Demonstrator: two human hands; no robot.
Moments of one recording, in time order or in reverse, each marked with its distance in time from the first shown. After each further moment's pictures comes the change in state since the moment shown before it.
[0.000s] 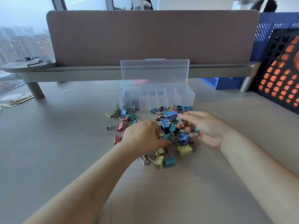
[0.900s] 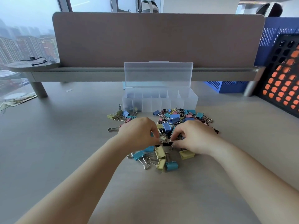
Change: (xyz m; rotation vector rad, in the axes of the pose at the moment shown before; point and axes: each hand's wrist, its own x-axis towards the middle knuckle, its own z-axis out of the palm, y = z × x) left_hand 0.005 -0.016 -0.020 -0.069 -0.081 0.070; right_hand -0.007 -0.001 0.021 -1.292 0.056 -0.298
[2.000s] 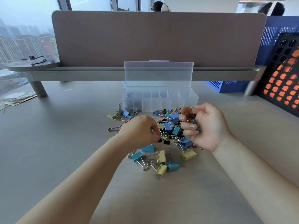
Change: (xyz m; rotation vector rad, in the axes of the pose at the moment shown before) left_hand 0.004 0.000 0.001 -0.087 0.030 0.001; right_hand 0.009 0.008 -0.008 1.900 -0.069 0.267
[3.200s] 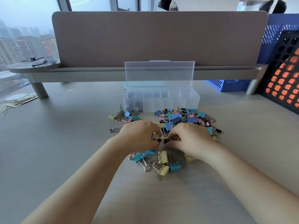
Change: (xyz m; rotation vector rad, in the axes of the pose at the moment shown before) left_hand -0.003 -0.003 -0.003 0.299 -0.115 0.079; right_hand 0.005 0.032 0.004 -1.981 0.089 -0.428
